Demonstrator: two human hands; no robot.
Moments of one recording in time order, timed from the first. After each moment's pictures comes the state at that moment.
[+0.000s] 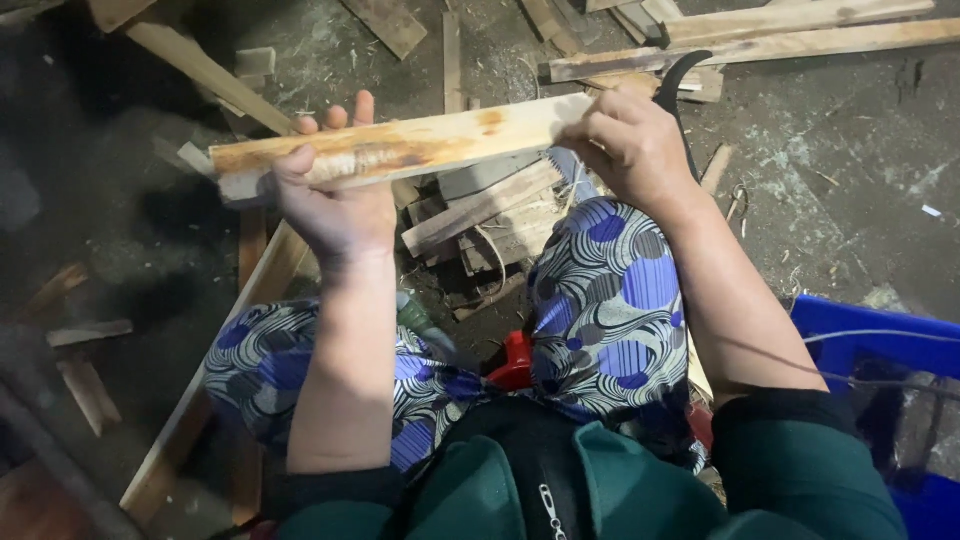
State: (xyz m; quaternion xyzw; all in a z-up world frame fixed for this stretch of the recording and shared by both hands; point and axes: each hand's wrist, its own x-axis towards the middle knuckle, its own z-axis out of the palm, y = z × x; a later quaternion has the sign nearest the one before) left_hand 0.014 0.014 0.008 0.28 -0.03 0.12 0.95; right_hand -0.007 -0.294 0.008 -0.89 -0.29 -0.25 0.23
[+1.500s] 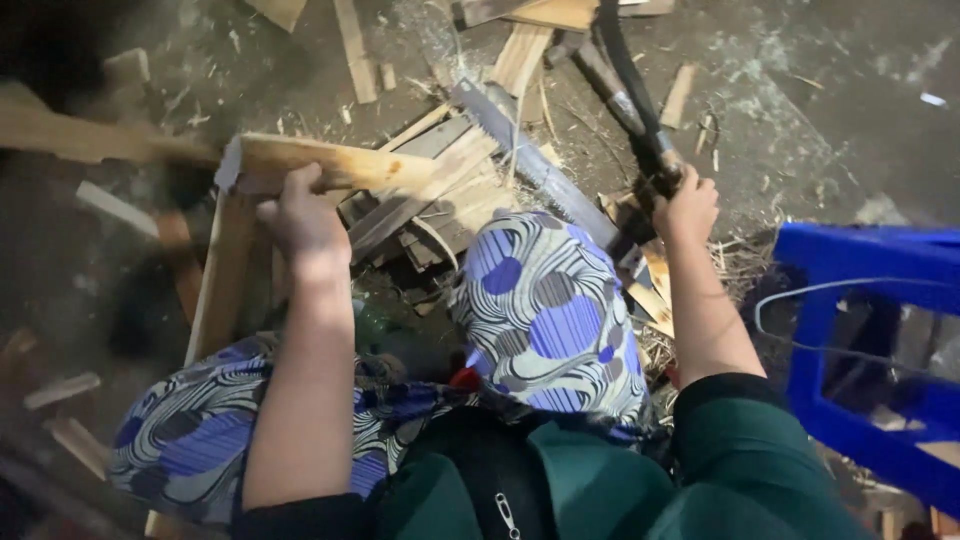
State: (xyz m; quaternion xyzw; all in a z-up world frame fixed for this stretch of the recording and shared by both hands) left_hand 0.054 -0.030 -0.133 0.57 0.33 0.15 0.74; right_hand -0.142 -0.492 -0.320 -0.91 0.40 0.07 0.10
